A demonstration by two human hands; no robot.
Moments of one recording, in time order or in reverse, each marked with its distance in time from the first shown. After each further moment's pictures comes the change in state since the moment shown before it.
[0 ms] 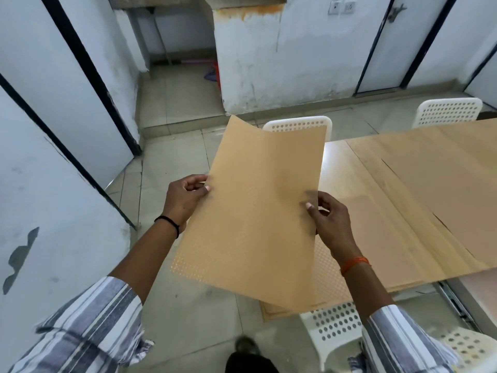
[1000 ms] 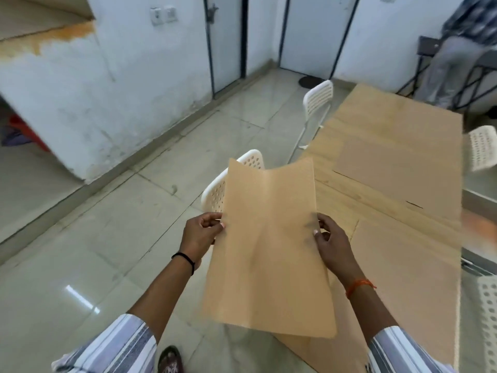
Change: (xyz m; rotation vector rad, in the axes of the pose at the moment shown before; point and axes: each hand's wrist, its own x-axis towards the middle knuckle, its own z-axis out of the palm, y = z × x) left_hand 0.428 0.032 0.139 0.133 -0.817 -0.074; right_hand 0.241 -0.003 0.127 -0.275 0.665 0.304
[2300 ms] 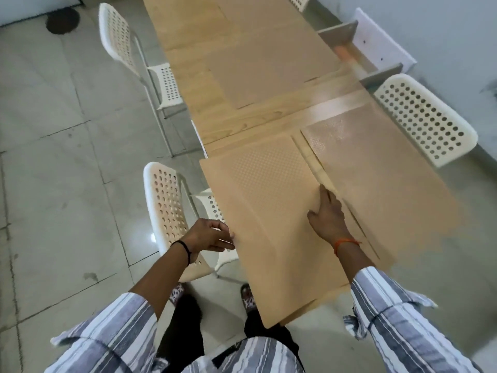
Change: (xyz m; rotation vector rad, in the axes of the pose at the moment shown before) left_hand 0.261 0.022 0.072 0.780 -1.201 -0.344; right_hand 0.019 0.032 0.123 -0.233 0.471 0.933
